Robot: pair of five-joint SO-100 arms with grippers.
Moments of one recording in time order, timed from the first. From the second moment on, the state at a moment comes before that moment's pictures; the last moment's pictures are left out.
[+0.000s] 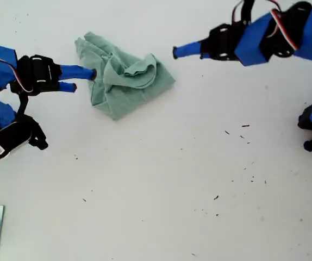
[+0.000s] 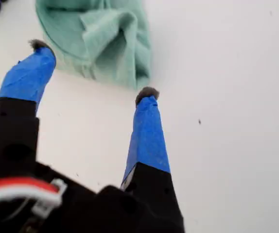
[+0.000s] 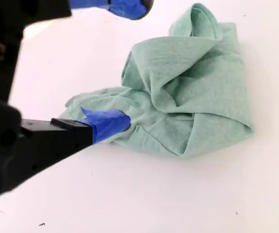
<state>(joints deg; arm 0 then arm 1) -28.3 159.0 154.3 53.1 10.4 33.7 123.0 115.8 47.1 -35.2</state>
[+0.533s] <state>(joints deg) -8.3 177.0 178.7 42.2 7.2 26.0 185.6 168.0 62.1 -25.6</state>
